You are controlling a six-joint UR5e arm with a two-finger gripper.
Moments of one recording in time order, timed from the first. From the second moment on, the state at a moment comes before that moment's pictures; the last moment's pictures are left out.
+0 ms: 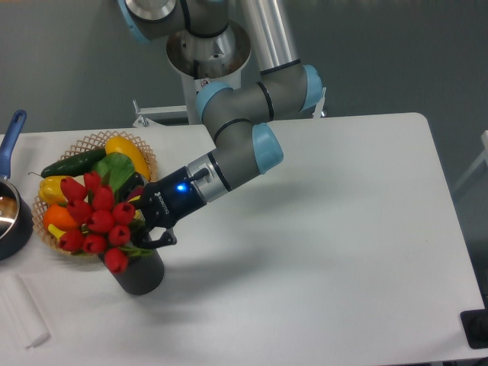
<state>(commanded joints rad) 2.41 -1.94 -1.91 -0.76 0.29 1.22</state>
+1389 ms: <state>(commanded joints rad) 2.61 -1.60 -1.75 -0.83 1.10 1.27</state>
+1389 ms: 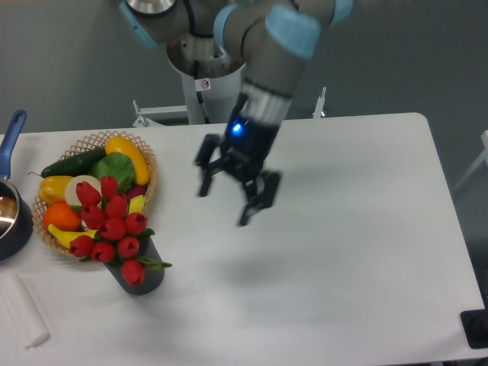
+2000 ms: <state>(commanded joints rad) 2.72 -1.56 -1.55 -1.29 1.37 1.77</state>
